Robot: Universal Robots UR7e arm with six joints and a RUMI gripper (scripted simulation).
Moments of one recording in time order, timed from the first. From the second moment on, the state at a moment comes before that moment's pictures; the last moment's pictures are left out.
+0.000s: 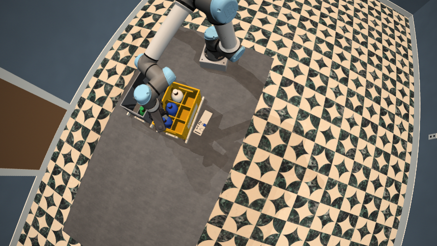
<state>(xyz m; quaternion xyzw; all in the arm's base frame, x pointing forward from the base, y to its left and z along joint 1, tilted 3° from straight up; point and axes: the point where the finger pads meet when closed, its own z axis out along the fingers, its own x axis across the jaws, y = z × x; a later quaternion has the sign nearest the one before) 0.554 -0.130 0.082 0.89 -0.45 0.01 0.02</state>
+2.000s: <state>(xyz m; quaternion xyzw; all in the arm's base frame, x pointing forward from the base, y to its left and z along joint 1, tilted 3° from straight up) 0.554 -0.130 0.082 0.89 -0.45 0.01 0.02</state>
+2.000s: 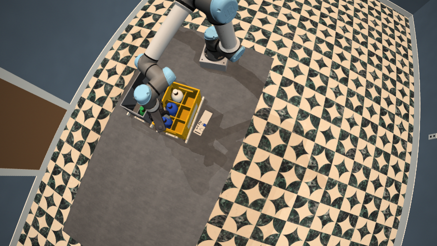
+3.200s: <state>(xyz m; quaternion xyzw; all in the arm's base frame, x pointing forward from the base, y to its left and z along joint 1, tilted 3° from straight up) 0.554 -0.127 0.144 0.89 -0.45 0.01 0.02</state>
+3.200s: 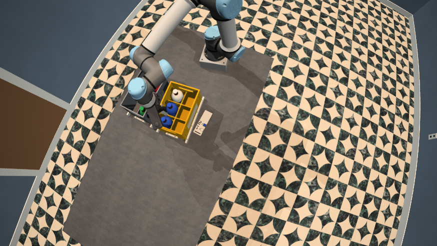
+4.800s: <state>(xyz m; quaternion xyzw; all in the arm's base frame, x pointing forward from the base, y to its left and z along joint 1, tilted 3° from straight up) 0.554 -0.126 0.167 0.89 -0.45 0.01 0.02</state>
